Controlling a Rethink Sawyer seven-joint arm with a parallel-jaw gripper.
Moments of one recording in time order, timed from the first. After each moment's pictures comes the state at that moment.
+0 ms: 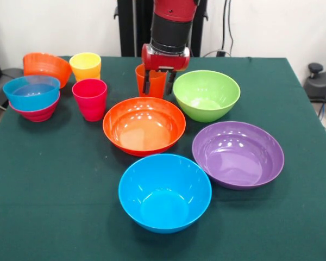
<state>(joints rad) -0.25 -0.55 0.01 1.84 -0.71 0.21 2.00</state>
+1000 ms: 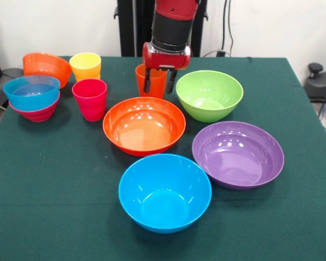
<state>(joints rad) -0.25 -0.56 0.01 1.84 -0.71 0.21 2.00</state>
